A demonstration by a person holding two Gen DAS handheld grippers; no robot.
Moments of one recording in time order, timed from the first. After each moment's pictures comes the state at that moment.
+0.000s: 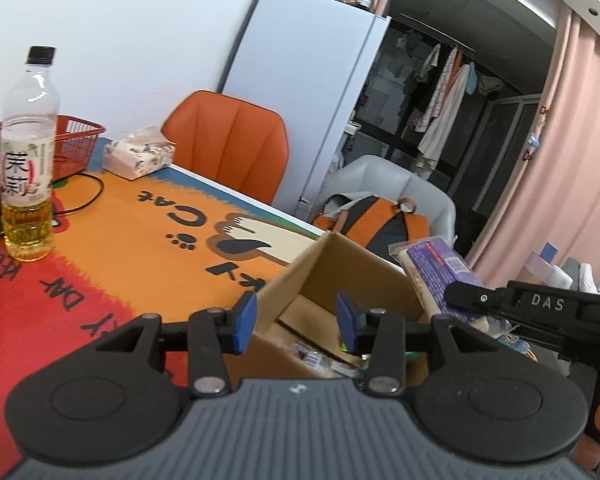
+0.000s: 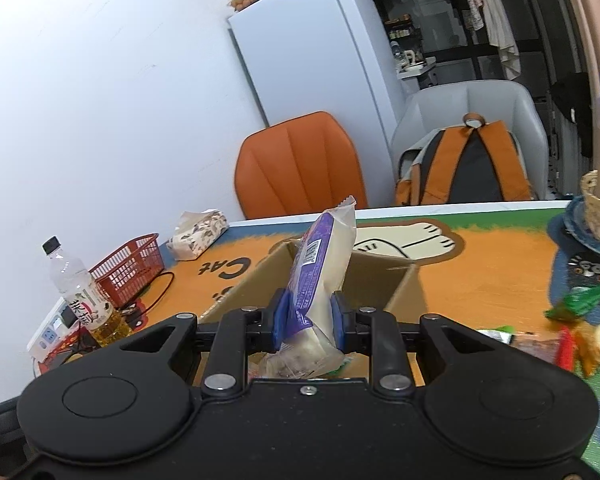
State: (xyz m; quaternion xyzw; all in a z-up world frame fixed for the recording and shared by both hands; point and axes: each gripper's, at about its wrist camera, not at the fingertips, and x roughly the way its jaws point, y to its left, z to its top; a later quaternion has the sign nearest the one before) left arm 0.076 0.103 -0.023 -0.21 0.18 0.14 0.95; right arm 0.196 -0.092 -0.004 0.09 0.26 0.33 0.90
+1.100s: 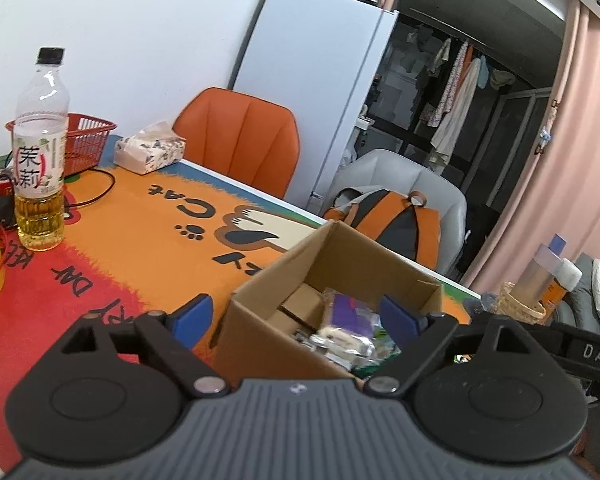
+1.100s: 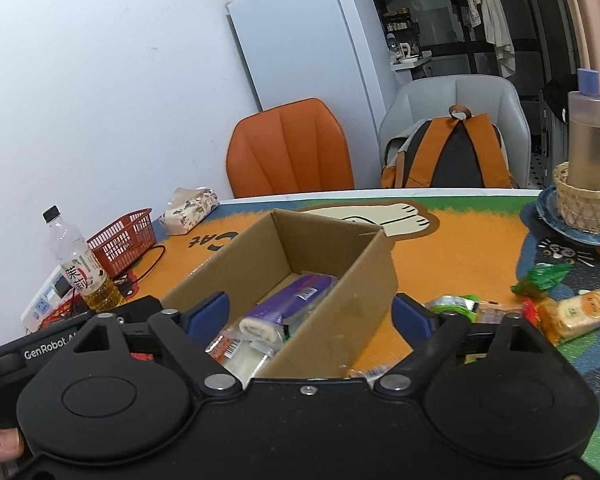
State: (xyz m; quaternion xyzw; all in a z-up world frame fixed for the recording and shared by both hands) left arm 0.073 0.080 -0.020 -0.20 0.19 0.16 0.95; right arm 0.169 -0.132 -0.007 0.06 0.28 0.32 0.90
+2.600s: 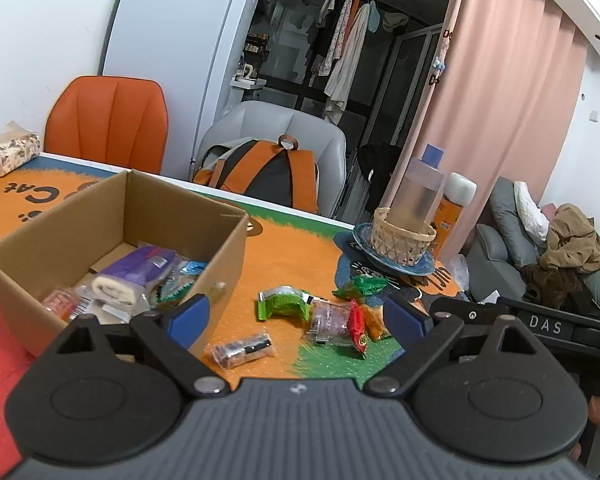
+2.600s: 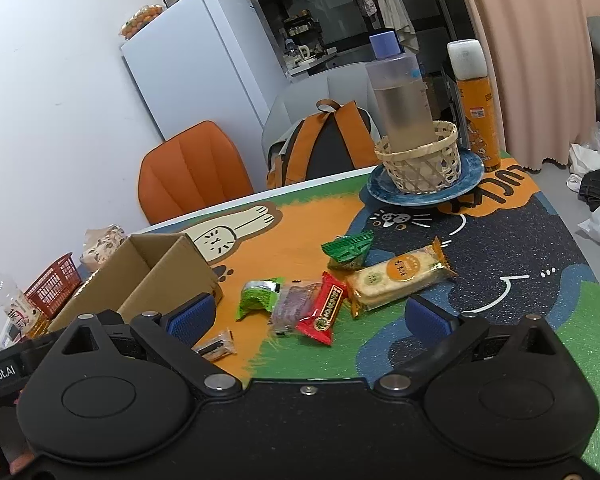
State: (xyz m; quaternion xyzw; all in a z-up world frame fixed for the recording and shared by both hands) left arm 0.127 -0.057 -0.030 -0.14 0.23 0.01 0.96; right arm 0.203 -0.289 -0.051 0.14 0.30 0.22 0.92
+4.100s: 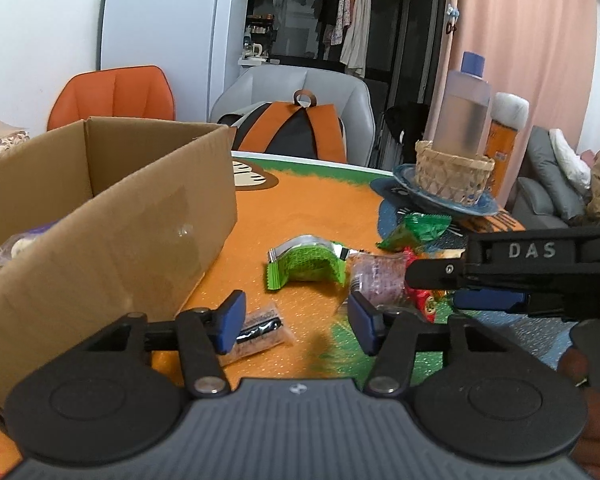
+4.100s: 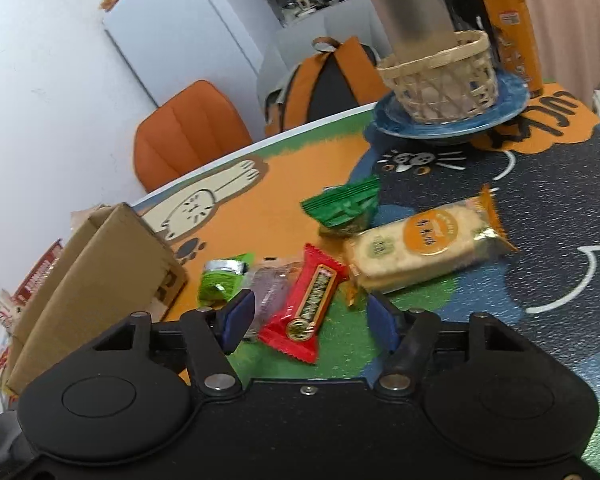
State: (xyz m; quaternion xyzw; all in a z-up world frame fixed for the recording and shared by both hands) left arm 0.195 -0.083 -0.111 -0.06 0.26 0.06 0.96; right arm 0.276 -0.265 -0.117 0.17 0.37 0.26 0.88
